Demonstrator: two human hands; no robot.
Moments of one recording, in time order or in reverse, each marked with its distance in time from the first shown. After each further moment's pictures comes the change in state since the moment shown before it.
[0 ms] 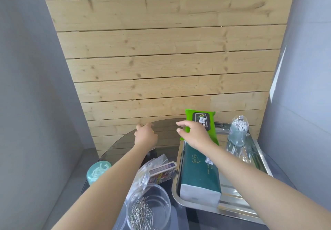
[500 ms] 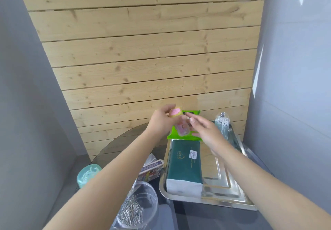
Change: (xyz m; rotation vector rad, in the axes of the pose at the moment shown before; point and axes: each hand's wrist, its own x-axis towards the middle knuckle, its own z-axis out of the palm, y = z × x) left_hand -0.073 0.094 -0.017 -0.508 -0.123 0.371; right_hand -0.048 0.023 -0.060 0.581 0.063 0.053
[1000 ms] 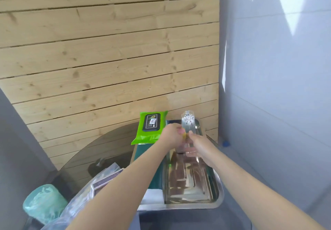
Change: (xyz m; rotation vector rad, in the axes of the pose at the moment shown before) left_hand 0.020 0.003 0.143 0.533 -0.268 0.050; right_hand -0.010 0.065 -0.079 0.204 0.114 0.501
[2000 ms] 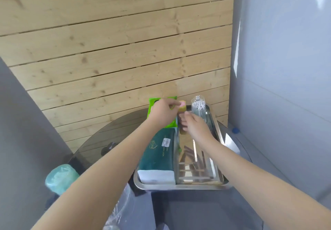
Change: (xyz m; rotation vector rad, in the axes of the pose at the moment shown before) left_hand -0.012 -0.023 -0.050 -0.044 0.196 0.066; right_hand -0.007 -0.009 0.049 -0.182 0.109 -0.307
